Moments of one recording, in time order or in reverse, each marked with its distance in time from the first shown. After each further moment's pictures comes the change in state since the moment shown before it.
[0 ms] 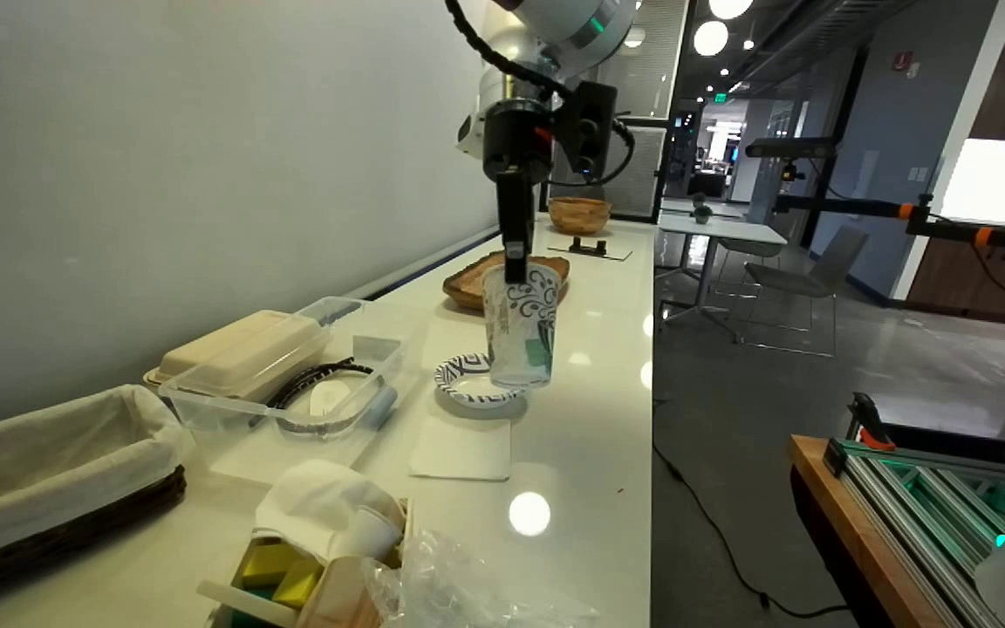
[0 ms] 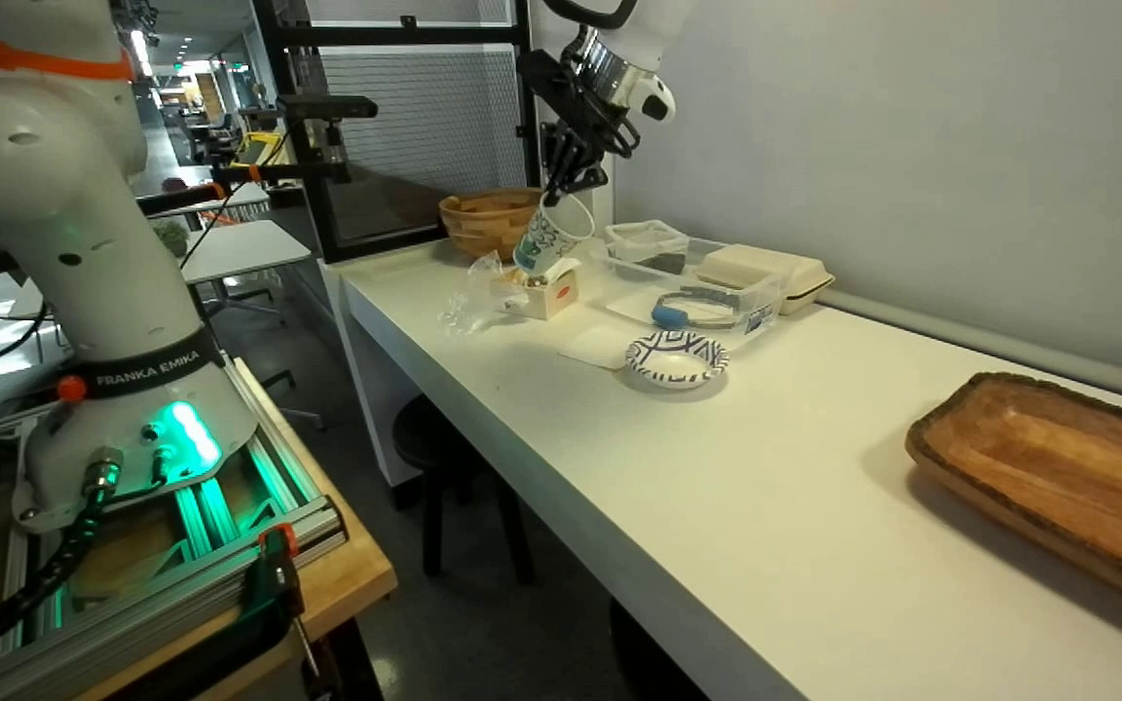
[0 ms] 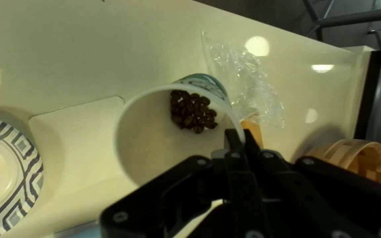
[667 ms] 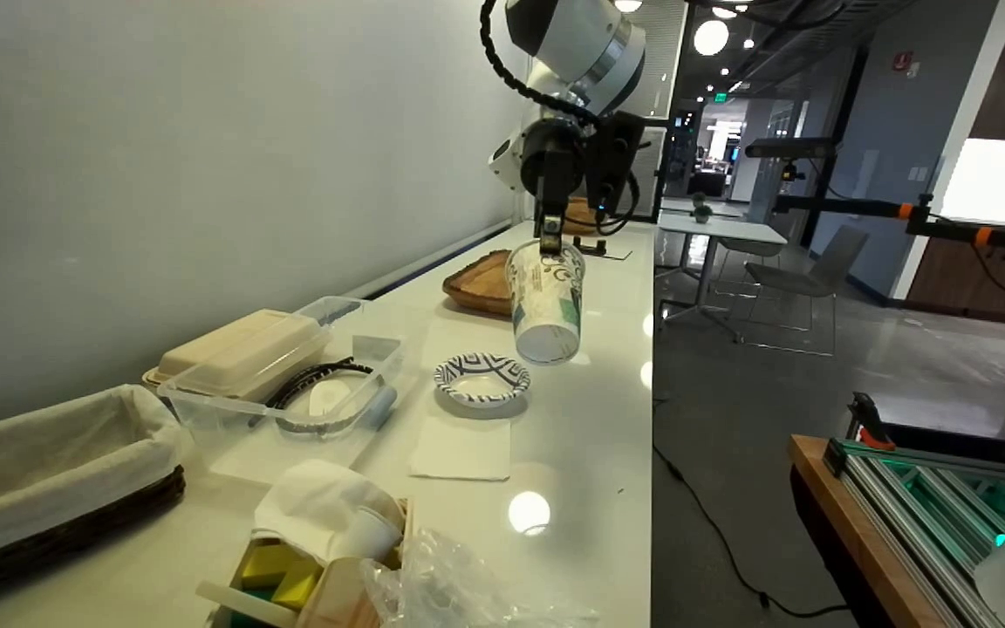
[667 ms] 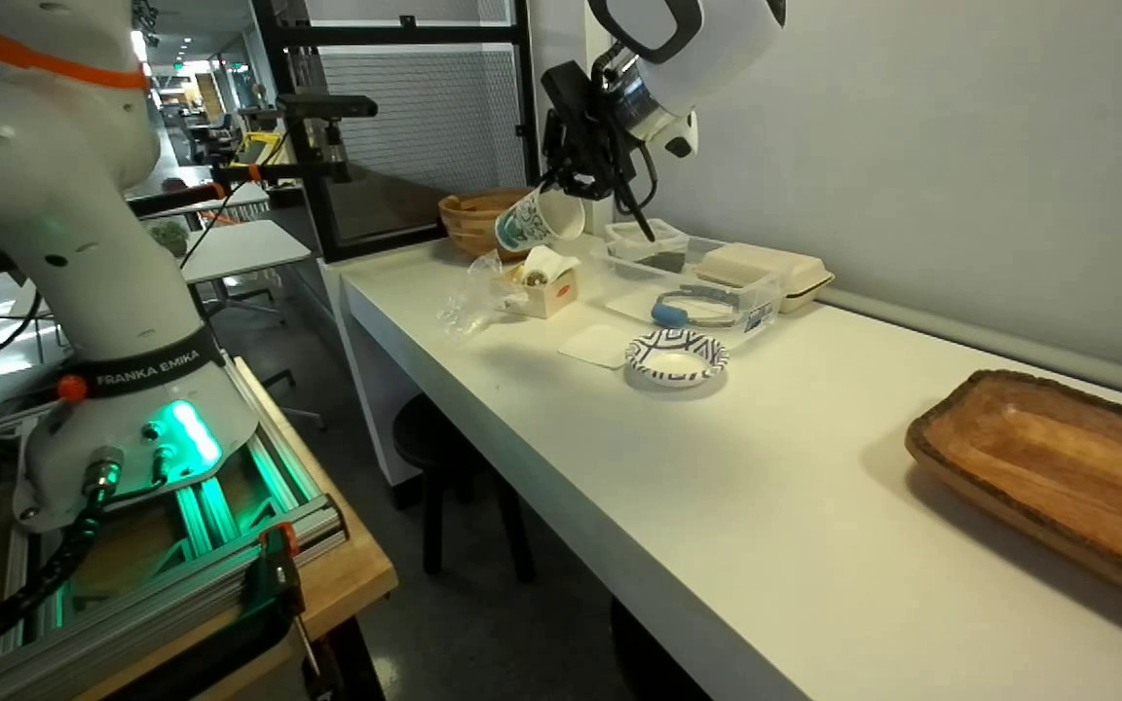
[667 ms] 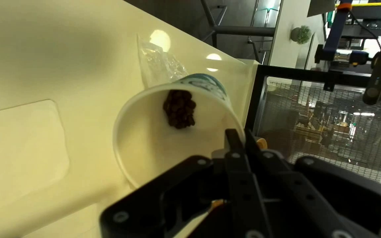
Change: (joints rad) arm -0.137 0.135 -0.072 0.118 0.210 -0.347 -0.334
